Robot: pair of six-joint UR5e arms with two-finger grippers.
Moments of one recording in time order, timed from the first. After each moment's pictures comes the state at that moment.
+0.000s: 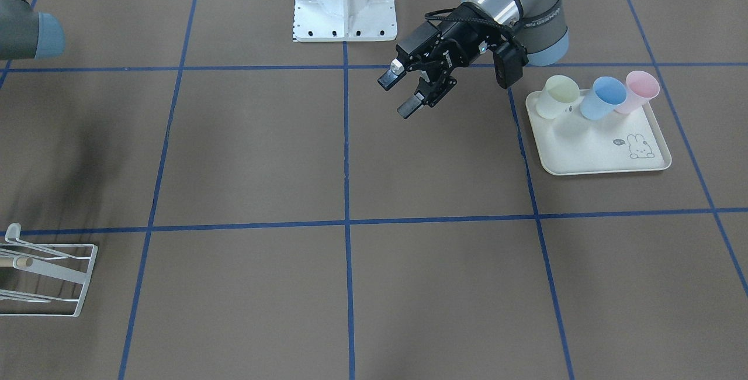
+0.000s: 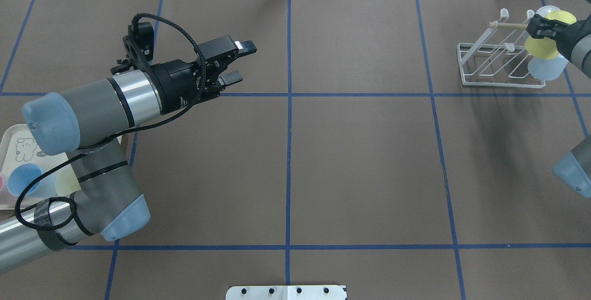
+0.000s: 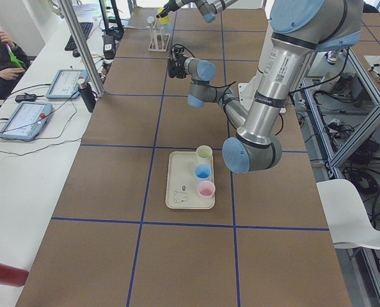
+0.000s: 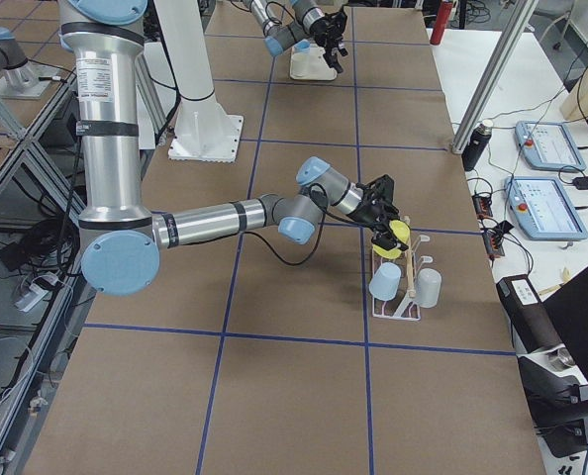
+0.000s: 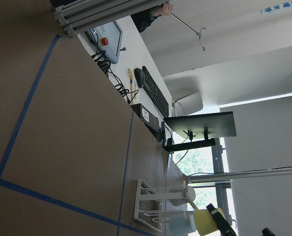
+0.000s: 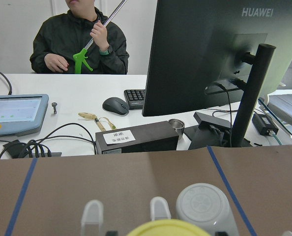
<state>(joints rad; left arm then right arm) -0.59 -2.01 -1.74 -2.85 -1.52 -1.82 0.99 -1.55 1.68 -0.70 1.30 0.98</state>
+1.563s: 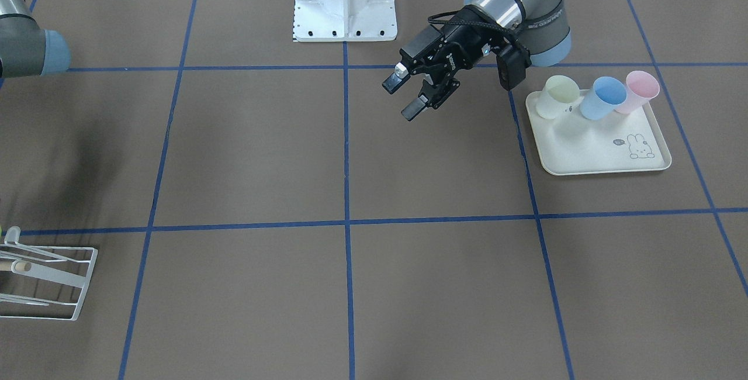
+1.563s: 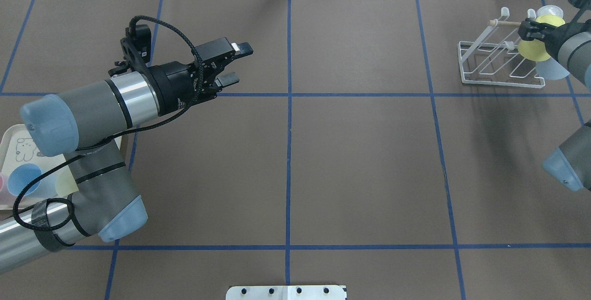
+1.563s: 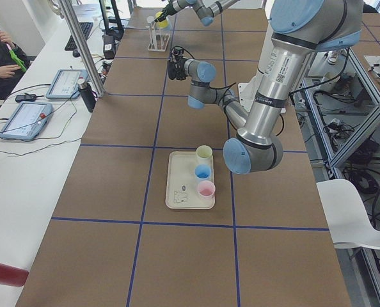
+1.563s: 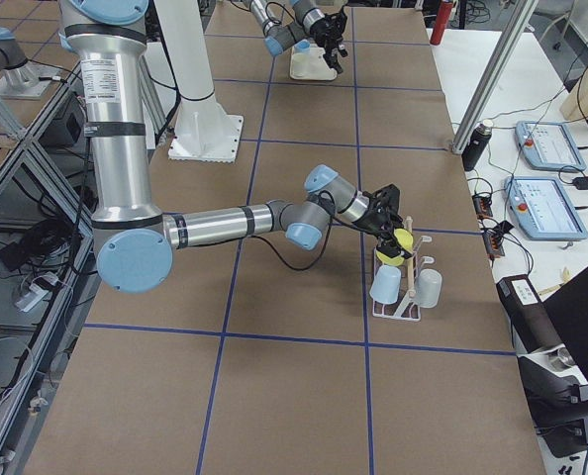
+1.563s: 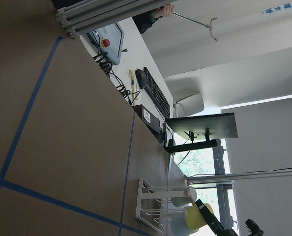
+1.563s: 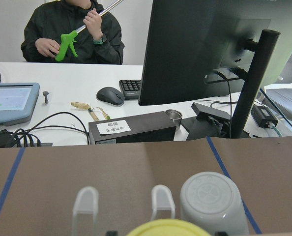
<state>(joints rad) -0.59 -2.00 -1.74 -2.85 -1.52 -1.83 0.98 -1.51 1.59 -0.69 1.30 0.98</state>
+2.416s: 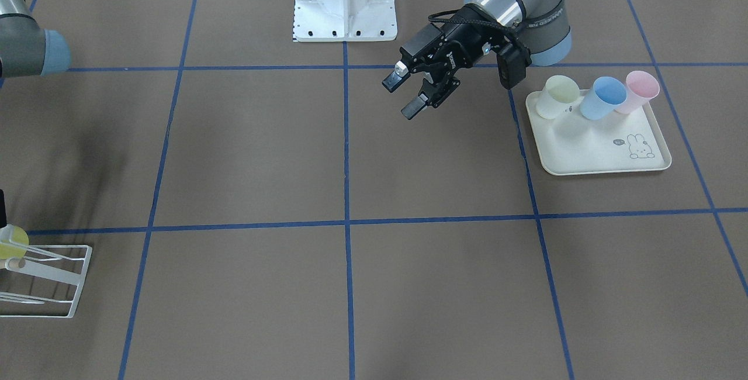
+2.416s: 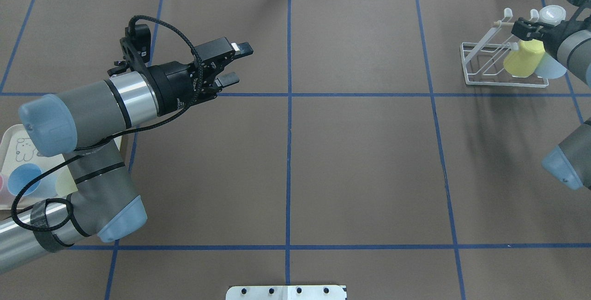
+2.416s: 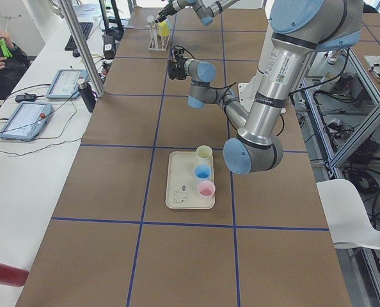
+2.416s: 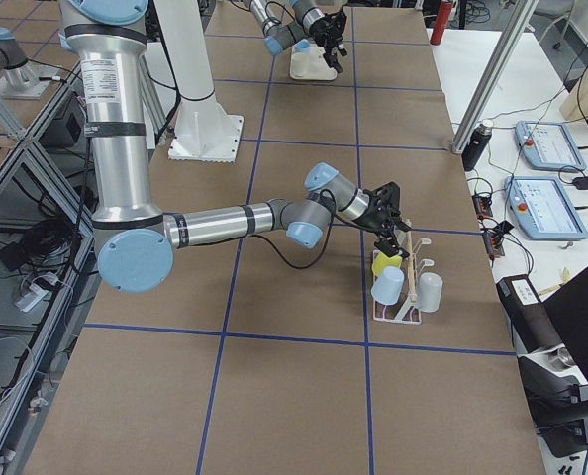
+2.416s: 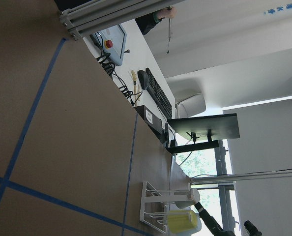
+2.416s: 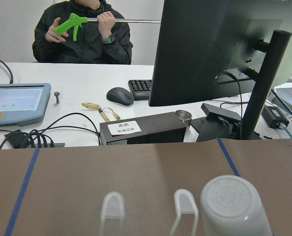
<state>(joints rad) -0.59 -1.99 -1.75 -2.84 -1.53 -1.82 0.99 -1.50 1.63 -0.69 1.35 0.97</state>
